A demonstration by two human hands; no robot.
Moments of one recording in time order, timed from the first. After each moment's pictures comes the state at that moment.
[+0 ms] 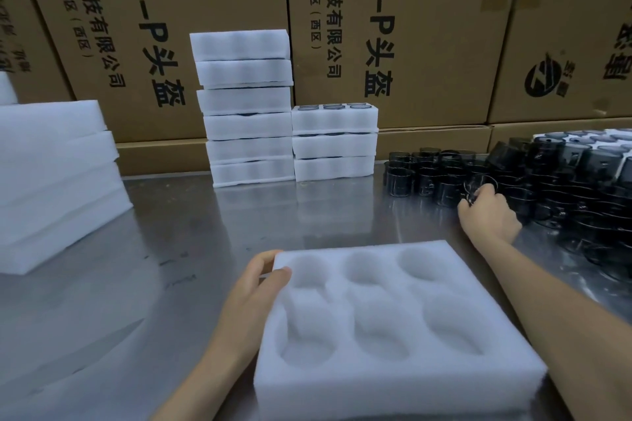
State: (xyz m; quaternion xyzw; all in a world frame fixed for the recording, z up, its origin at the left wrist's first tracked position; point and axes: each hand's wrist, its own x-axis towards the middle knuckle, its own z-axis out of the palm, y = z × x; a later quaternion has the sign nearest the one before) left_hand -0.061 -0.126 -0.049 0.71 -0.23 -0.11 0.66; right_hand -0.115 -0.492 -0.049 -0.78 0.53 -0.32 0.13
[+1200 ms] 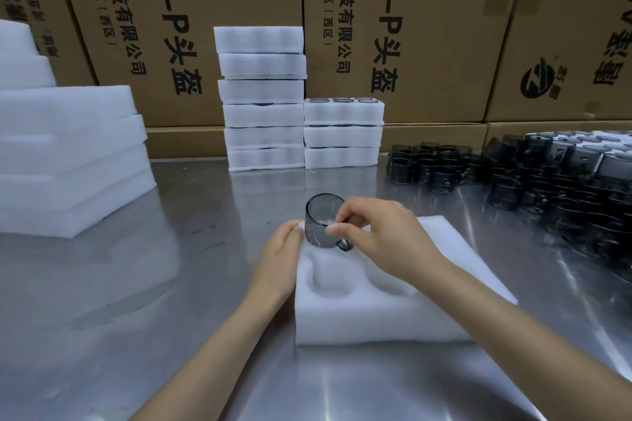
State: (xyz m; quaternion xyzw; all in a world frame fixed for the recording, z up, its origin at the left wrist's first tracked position) left_hand -0.063 -0.127 -0.046 0.72 -0.26 -0.06 0.65; right_hand -0.160 -0.257 0.001 -0.93 0.06 -0.28 0.24
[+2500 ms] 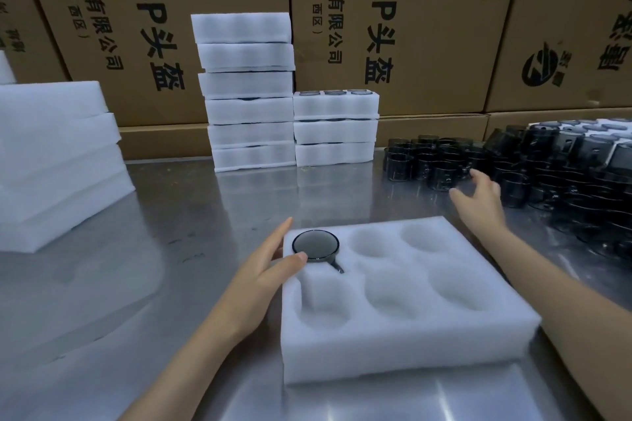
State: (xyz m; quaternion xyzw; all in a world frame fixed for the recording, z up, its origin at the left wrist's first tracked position) left_hand -0.050 -0.112 -0.051 0.72 -0.35 -0.14 0.58; right_hand -0.136 -0.466 -0.055 -0.79 0.40 -0.35 0.31
